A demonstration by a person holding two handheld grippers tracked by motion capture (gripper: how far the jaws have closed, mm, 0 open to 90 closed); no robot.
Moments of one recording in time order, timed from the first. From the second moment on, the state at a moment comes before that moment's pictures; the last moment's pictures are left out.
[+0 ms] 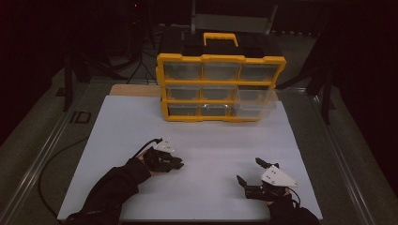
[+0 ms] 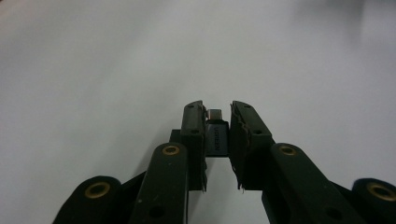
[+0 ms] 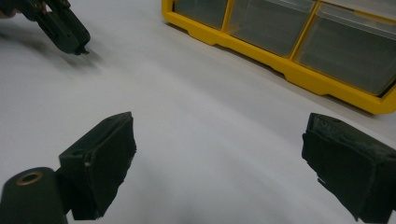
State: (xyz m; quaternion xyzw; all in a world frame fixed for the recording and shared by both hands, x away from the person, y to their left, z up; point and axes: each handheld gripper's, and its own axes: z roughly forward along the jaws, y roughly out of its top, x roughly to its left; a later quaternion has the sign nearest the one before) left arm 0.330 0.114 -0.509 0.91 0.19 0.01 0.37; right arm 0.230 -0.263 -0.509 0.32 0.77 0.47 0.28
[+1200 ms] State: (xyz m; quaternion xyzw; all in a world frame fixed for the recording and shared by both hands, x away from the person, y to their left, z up) left arm 0.336 0.087 -0.457 0.91 0.16 -0.01 0.39; right arm 0.229 -0.263 -0.508 0.32 0.77 0.47 0.28
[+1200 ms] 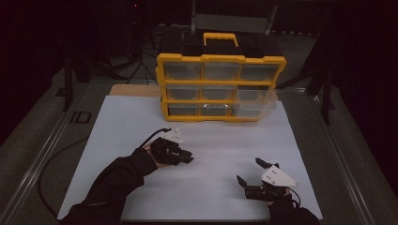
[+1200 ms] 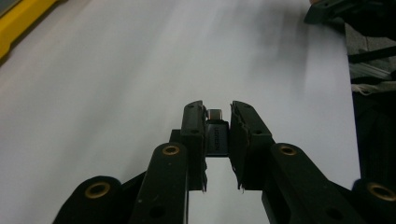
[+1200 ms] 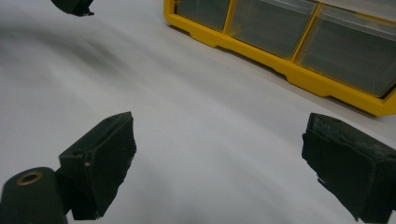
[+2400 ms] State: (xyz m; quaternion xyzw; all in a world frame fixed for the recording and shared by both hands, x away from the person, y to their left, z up) left arm 0.345 0.048 -0.396 0.90 0.12 -0.01 0.41; right arm 0.229 -0.264 -0.508 0.32 0.77 0.47 0.28
